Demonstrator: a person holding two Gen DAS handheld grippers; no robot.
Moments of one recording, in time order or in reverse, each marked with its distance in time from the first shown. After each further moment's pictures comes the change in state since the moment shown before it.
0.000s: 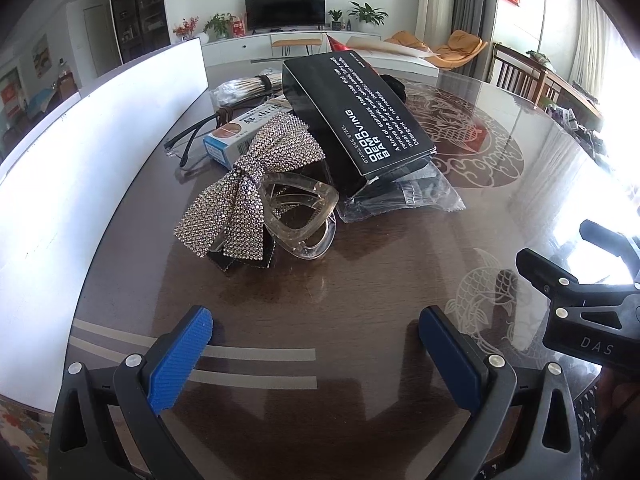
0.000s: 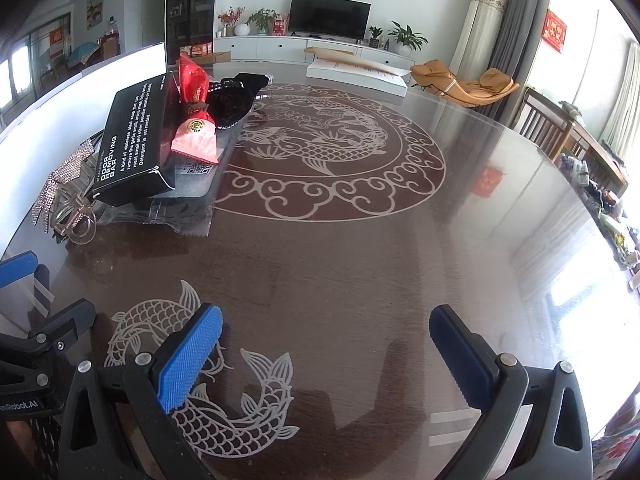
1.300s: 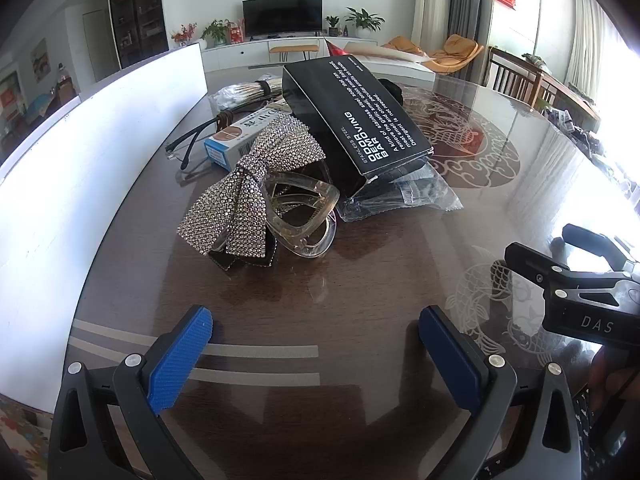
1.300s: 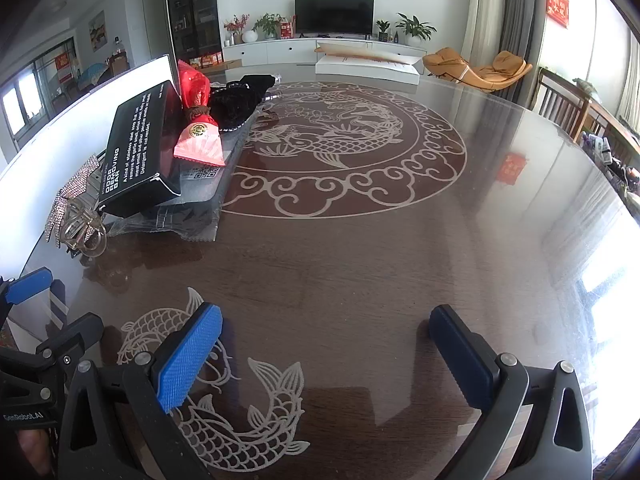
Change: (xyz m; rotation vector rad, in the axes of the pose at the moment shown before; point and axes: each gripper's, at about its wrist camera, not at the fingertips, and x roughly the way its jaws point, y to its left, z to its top) left arm -0.004 0.001 -0.005 0.007 -0.026 -0.009; right arm 0.013 -0.010 0.000 0.071 -0.006 0.115
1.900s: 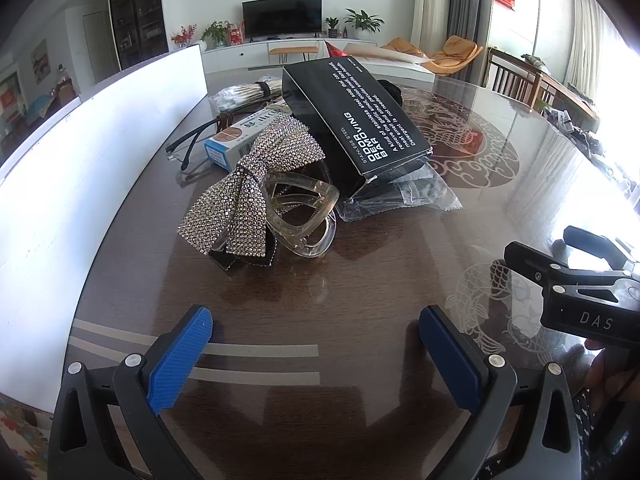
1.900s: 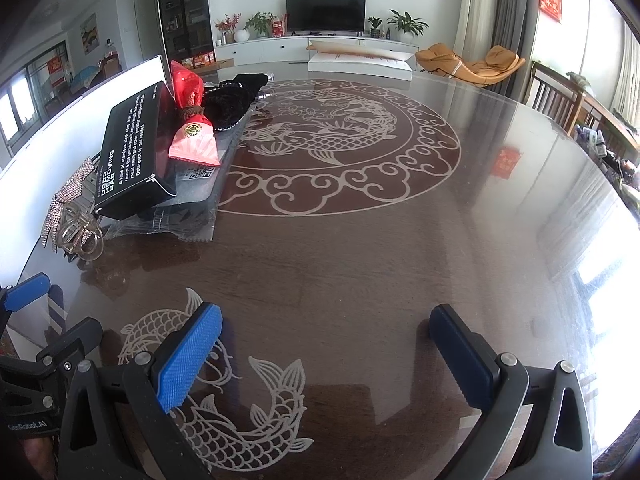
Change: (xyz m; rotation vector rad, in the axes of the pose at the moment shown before) left arm -0.001 0.000 -0.003 0.000 -0.008 0.001; right arm -0.003 0.000 0.000 0.025 0.016 -0.015
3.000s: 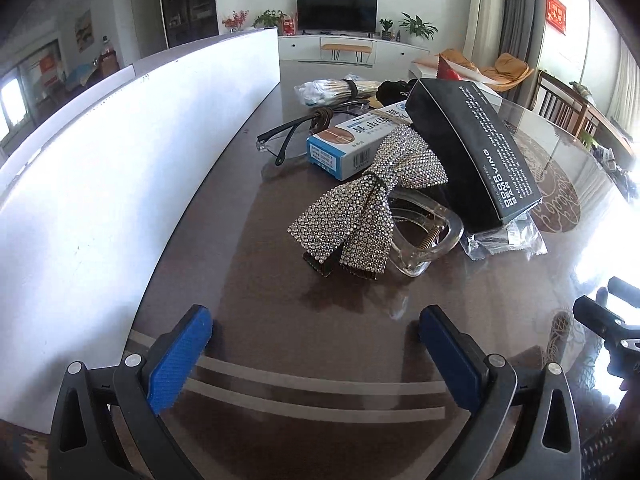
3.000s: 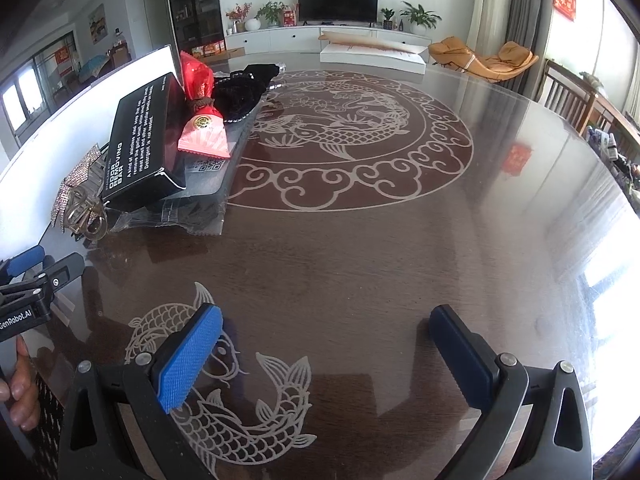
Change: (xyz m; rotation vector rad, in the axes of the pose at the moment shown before) left arm 0.013 0.065 0.009 -0.132 0.014 0.106; right arm 0.001 0.005 0.015 -0.042 0.063 0.108
